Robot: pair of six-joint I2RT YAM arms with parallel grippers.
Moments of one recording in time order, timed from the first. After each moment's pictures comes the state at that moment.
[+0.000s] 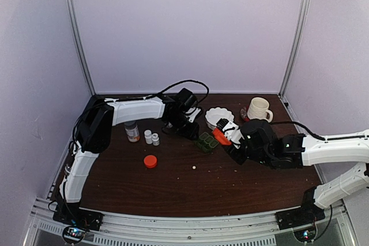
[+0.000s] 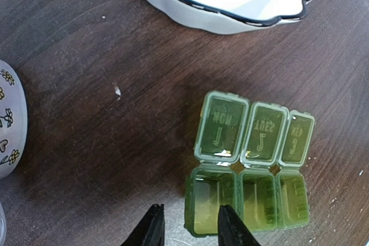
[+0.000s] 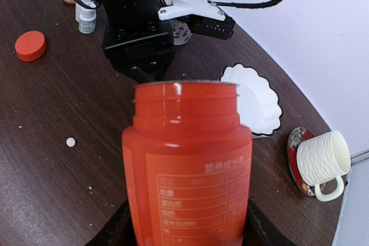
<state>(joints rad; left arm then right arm) -0.81 2.35 1.95 -0.66 0.15 -0.20 1.01 1.23 0.73 -0.12 0.48 -0.13</state>
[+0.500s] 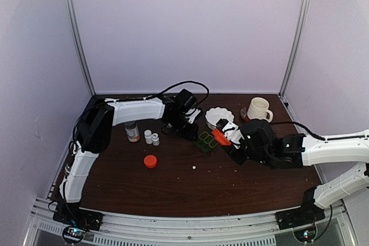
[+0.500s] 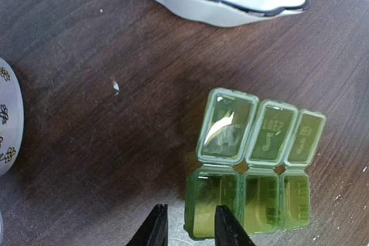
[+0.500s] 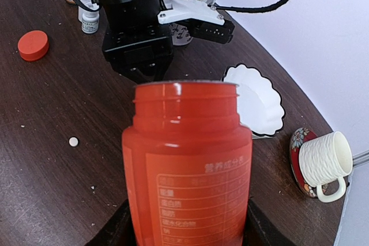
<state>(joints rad) -0.81 2.35 1.94 -0.66 0.15 -0.19 1.01 1.23 0.73 -0.12 0.47 -0.13</state>
